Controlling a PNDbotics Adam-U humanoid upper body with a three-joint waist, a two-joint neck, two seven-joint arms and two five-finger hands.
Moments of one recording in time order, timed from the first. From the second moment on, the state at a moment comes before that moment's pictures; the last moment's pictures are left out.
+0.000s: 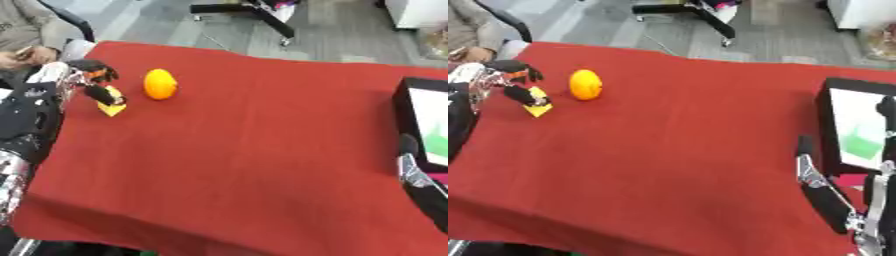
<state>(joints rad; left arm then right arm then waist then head) -0.83 0.62 0.15 -0.55 -1.33 -0.19 -0.35 -0.12 -0.32 0.42 -1.98 0.87 0.25 -0.65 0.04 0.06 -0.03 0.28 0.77</state>
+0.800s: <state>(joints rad) -0.79 0.61 0.17 -0.46 -1.32 -0.05 -0.26 -0.12 -0.32 0.43 -1.98 0.87 0.25 -0.65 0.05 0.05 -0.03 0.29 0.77</state>
